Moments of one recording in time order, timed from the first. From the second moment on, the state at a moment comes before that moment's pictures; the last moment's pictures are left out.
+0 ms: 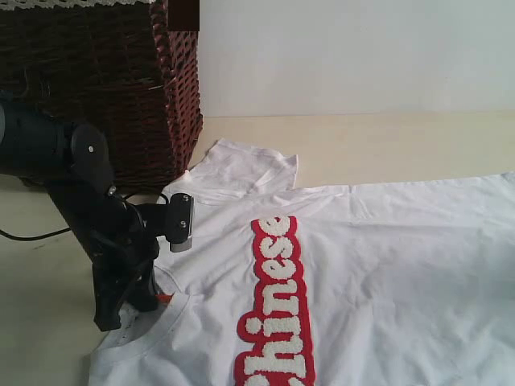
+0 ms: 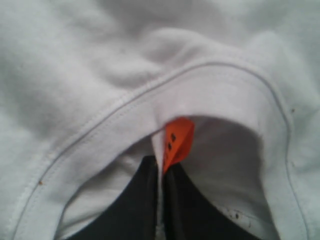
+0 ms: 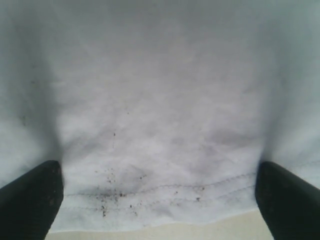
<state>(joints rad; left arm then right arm) -0.44 1.99 -1.10 -0.33 0.80 1.31 -0.58 2.01 -1.15 0.21 0.95 -2.10</state>
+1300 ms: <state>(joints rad) -0.44 1.99 -1.09 -0.33 0.80 1.31 -0.57 2.01 -1.15 0.10 0.94 -2.09</state>
